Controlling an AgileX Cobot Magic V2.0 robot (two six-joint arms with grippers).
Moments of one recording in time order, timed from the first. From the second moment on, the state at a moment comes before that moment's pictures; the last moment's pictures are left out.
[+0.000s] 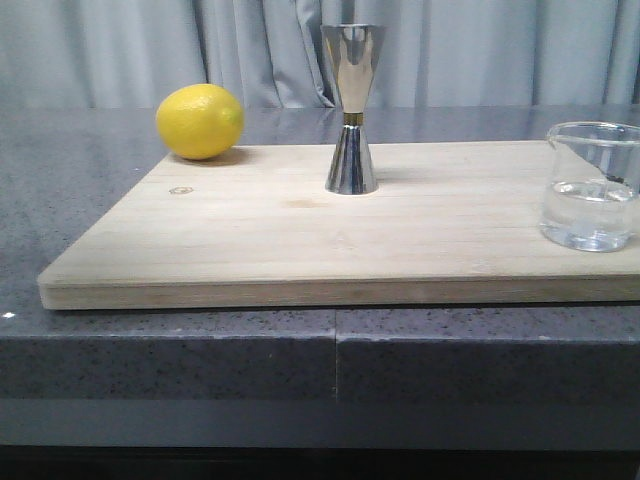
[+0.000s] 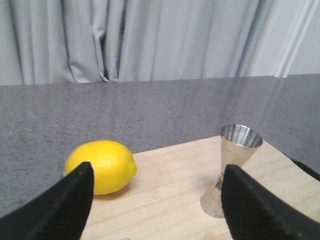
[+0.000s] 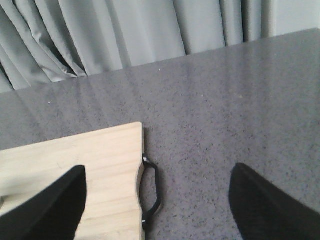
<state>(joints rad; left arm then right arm) -0.63 1.00 -0.60 -0.17 -0.19 0.03 -0.06 0.46 -0.38 0.19 0.17 0.02</state>
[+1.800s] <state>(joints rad) -0.59 1.55 -0.61 0.59 -0.88 -0.55 0.43 0.69 -0.12 0.07 -0.22 0.01</state>
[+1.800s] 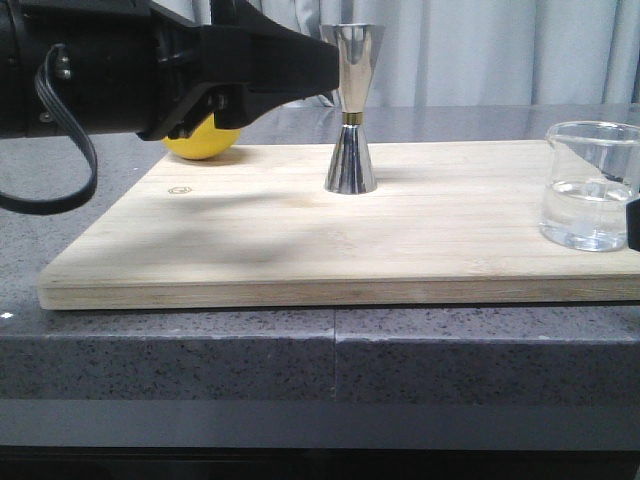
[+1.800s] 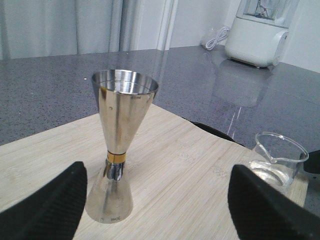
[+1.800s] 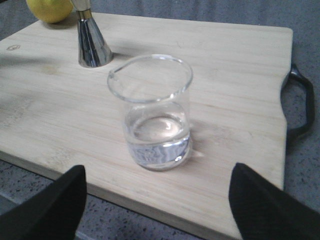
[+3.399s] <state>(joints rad) -0.59 1.86 -0.91 0.67 -0.91 -0.59 0.43 1.20 -0.12 0.00 -0.84 0.01</state>
